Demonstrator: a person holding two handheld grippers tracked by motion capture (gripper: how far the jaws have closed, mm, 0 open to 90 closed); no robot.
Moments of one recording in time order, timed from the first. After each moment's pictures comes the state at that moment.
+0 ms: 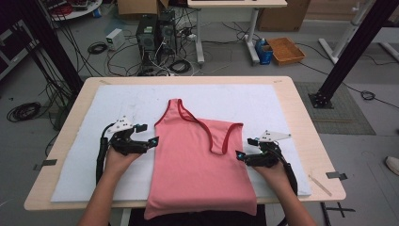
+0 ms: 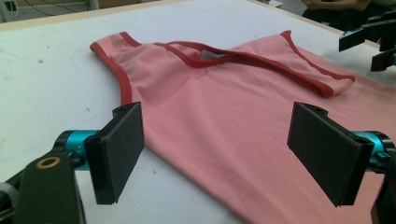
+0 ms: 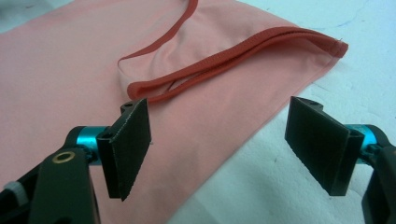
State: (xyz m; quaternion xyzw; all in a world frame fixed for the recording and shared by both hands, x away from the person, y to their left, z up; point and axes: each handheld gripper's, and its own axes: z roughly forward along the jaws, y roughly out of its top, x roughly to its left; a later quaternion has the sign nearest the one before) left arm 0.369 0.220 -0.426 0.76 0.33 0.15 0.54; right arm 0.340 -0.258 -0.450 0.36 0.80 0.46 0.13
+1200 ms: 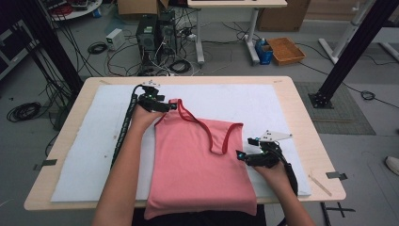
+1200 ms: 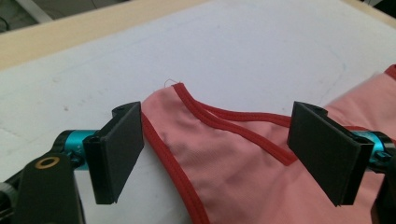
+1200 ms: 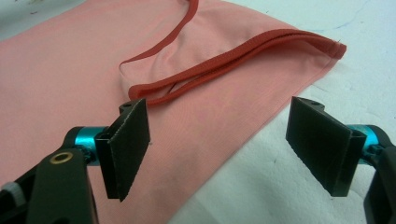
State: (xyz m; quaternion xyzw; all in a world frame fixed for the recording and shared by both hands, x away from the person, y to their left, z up) left arm 0.524 0.167 -0.419 0.80 0.39 0.11 0.44; right arm 0.340 -0.259 -0.450 0.36 0.80 0.47 0.13
